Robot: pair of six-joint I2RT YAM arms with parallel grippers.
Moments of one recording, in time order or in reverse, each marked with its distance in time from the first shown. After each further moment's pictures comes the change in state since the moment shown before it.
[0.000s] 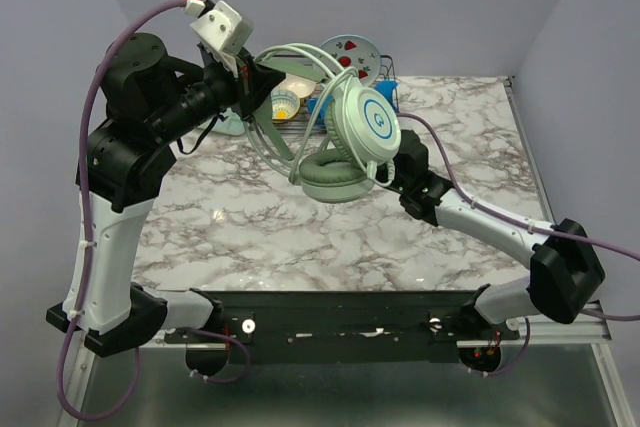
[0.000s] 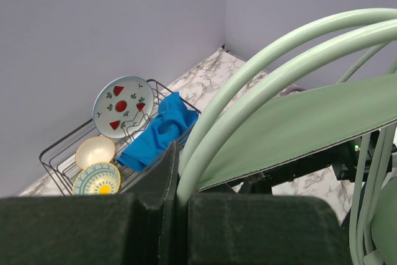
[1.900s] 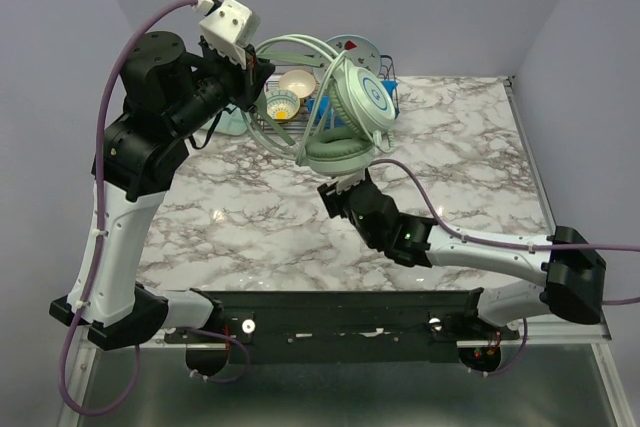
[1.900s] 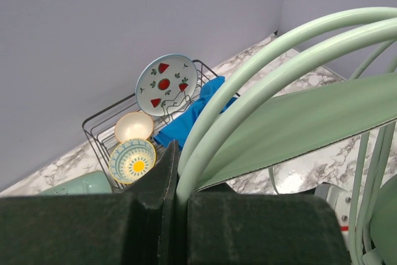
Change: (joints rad) left arm 0.000 0.010 -0.068 0.029 -0.192 0.035; right arm 0.380 -0.072 -0.093 -0.112 0.935 -0.229
